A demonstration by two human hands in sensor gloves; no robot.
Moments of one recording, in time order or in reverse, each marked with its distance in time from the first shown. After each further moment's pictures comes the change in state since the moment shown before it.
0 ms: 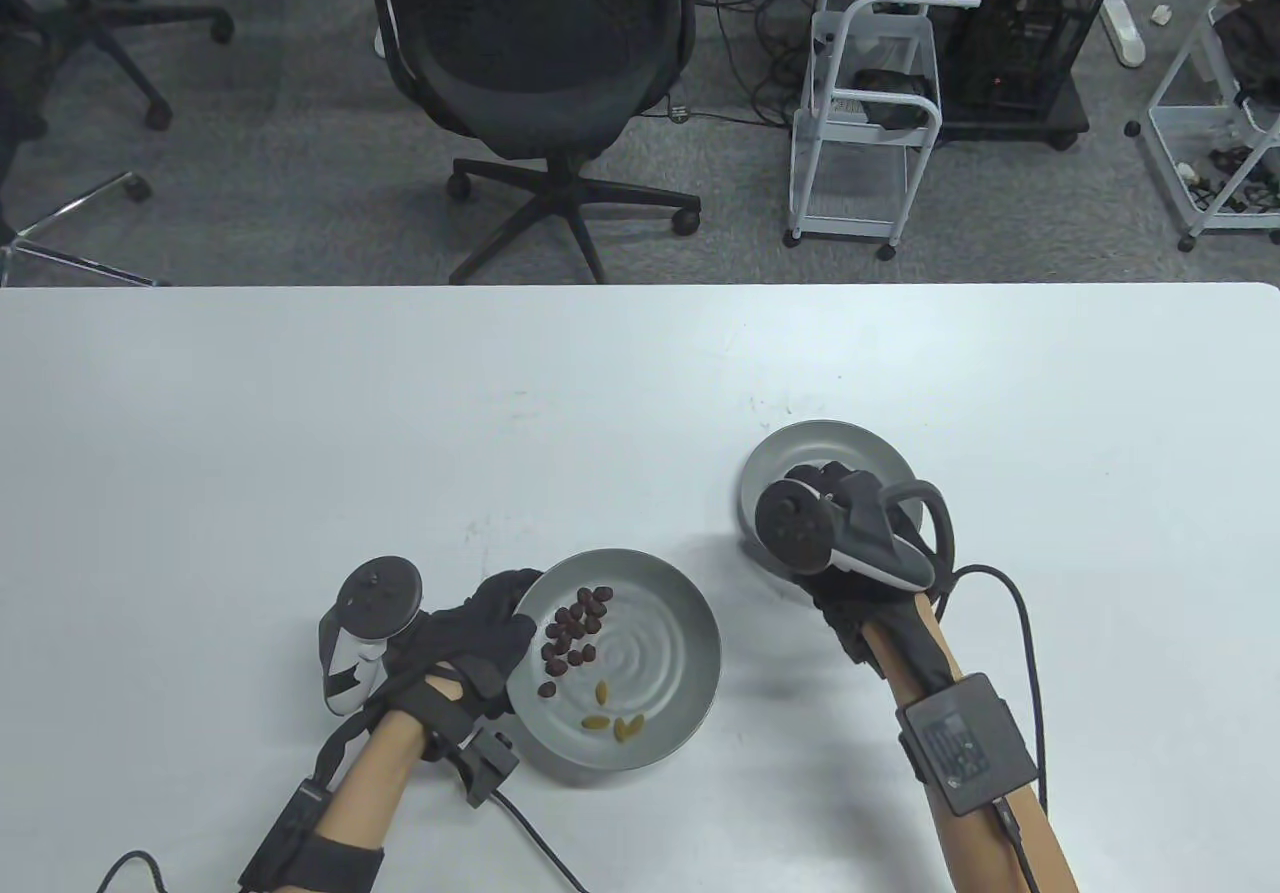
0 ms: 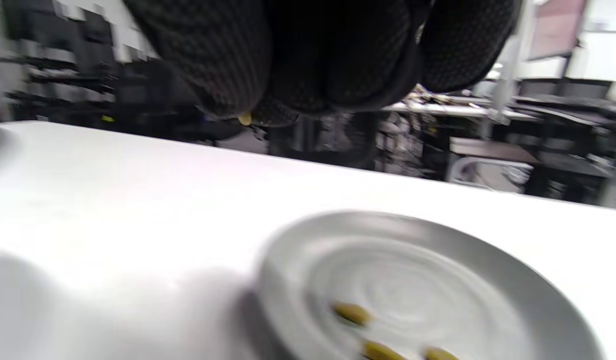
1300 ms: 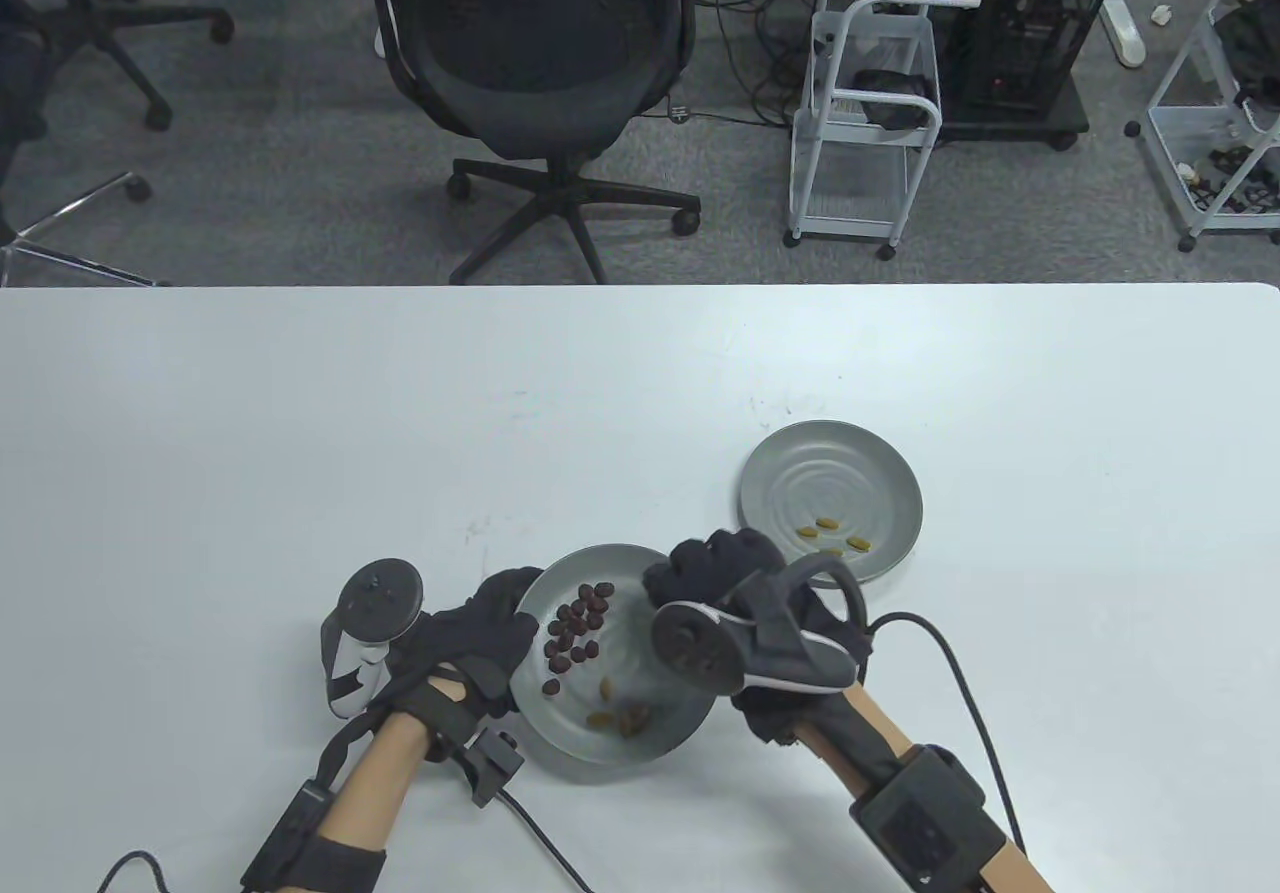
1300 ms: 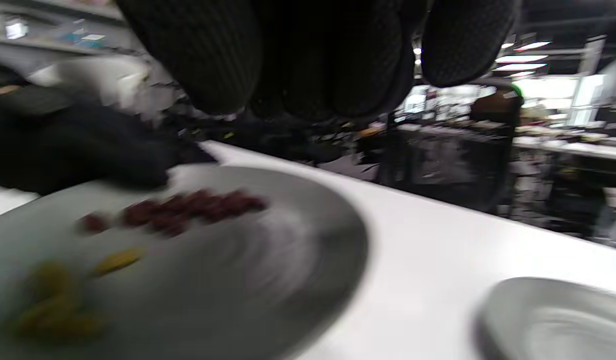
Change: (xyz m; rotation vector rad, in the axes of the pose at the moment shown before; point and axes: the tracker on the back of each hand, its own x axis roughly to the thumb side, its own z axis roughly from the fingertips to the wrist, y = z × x) left_hand 0.000 -0.002 0.000 0.015 -0.005 0.009; right_hand 0.133 -0.030 0.074 -0.046 -0.414 0.029
